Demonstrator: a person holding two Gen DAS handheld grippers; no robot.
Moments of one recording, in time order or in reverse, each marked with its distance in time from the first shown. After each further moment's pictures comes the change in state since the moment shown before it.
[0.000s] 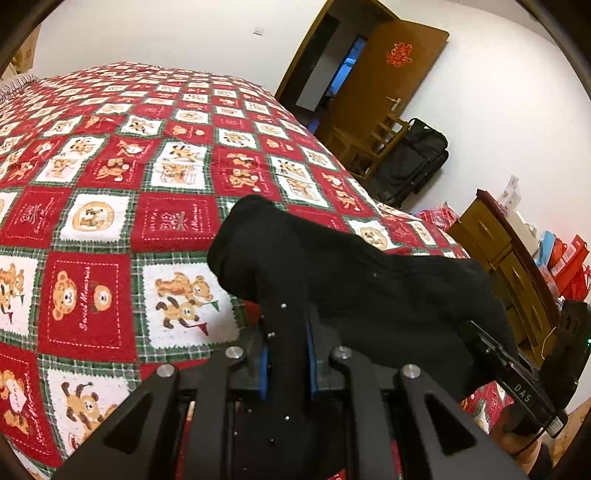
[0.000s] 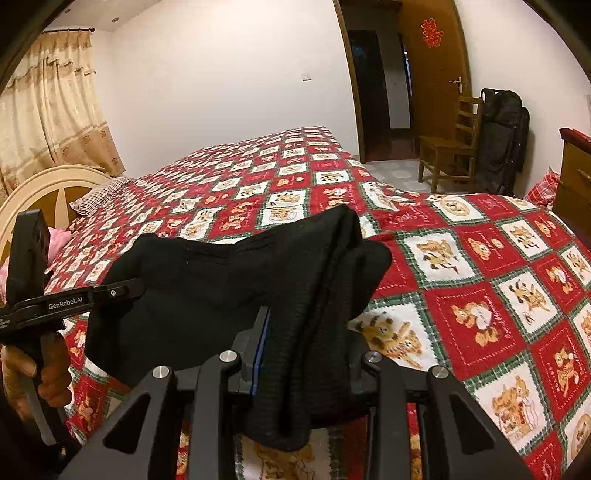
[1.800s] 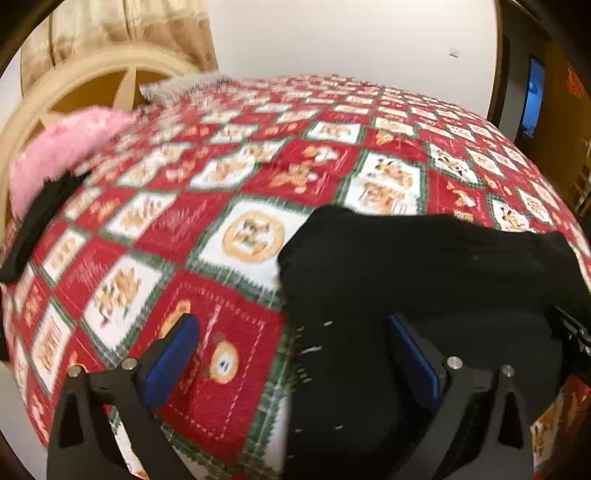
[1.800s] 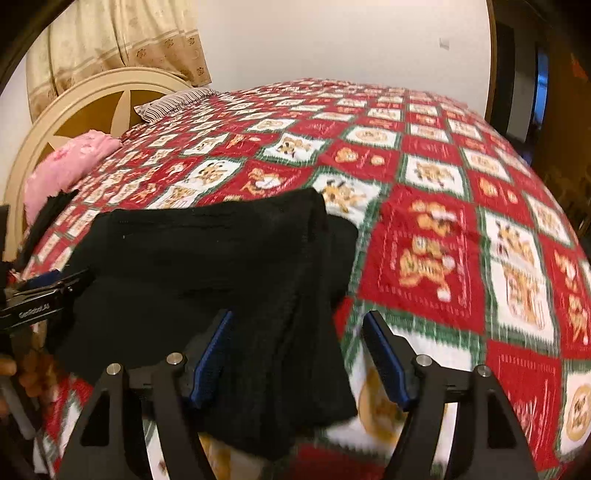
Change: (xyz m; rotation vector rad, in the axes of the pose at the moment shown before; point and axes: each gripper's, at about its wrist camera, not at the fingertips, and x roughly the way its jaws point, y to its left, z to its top) left arm -0.018 0.215 0.038 -0.267 -0.092 0.787; right arm 0.245 0.166 0.073 -0.323 0.247 0.264
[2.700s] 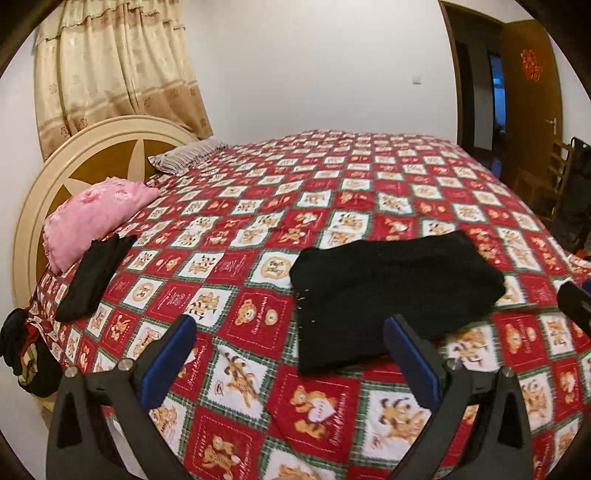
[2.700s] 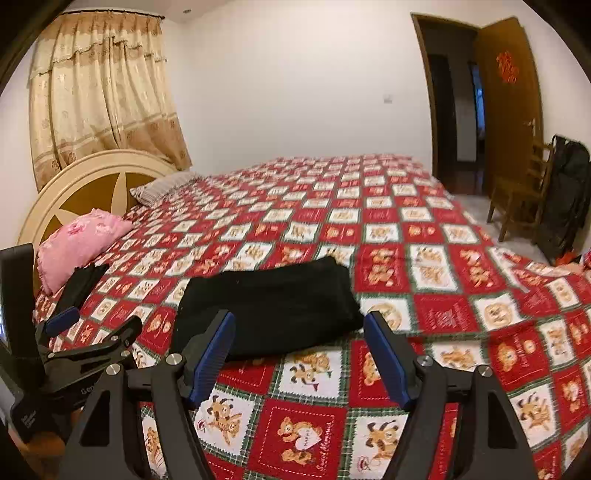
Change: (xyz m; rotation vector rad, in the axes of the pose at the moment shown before) left arm -0.181 -0.005 -0.042 0.147 -0.242 0.041; right arm -0.214 0.100 -0.060 0.132 -0.337 -0.125
